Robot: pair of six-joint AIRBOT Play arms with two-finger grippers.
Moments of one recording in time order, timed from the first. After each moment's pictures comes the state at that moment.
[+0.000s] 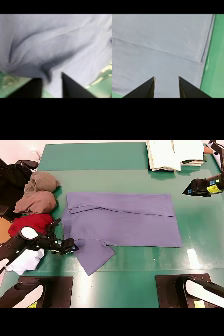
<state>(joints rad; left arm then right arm) -0.04 -0.97 0.42 0.88 -1.04 -1.41 -0.18 -1.17 1.42 -1.22 1.45 1.41</state>
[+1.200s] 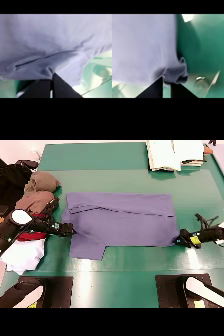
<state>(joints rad) -0.08 -0.96 0.70 0.96 -1.10 -1.38 -0.47 -1.14 0.60 -1.07 1.24 1.29</state>
